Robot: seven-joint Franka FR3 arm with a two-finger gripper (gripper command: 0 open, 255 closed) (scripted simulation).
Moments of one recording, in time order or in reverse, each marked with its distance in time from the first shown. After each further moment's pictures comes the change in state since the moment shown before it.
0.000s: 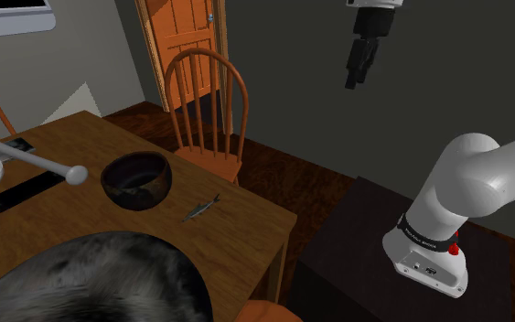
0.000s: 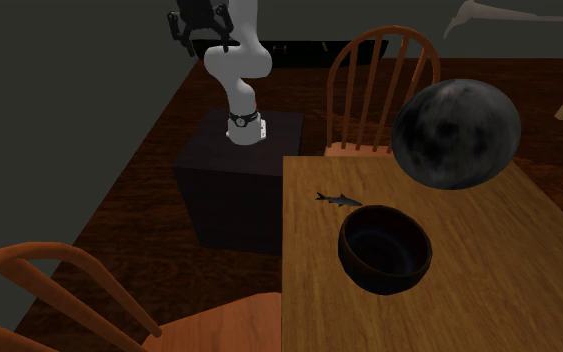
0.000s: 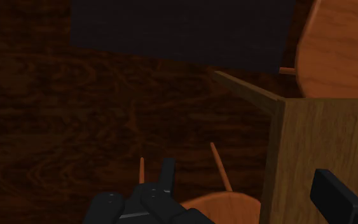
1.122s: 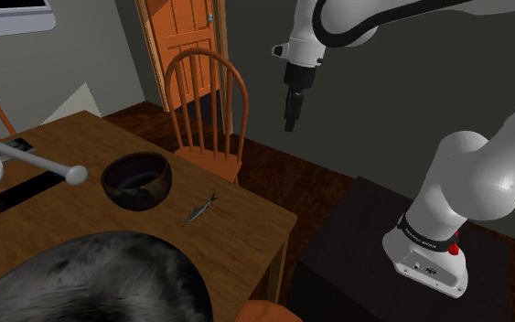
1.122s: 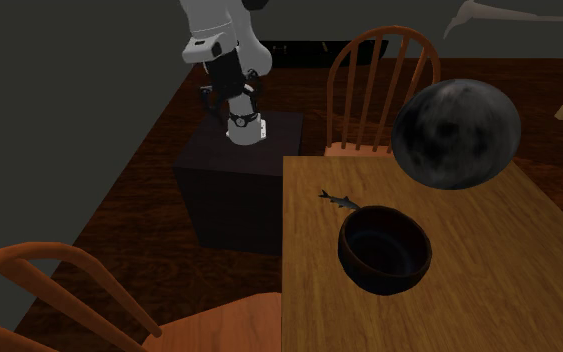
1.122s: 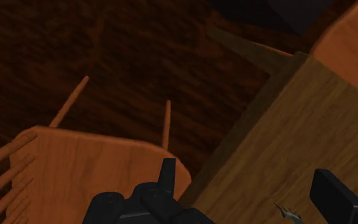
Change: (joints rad) arm 0.206 0.329 0.014 -0.091 0.077 0.510 -0.389
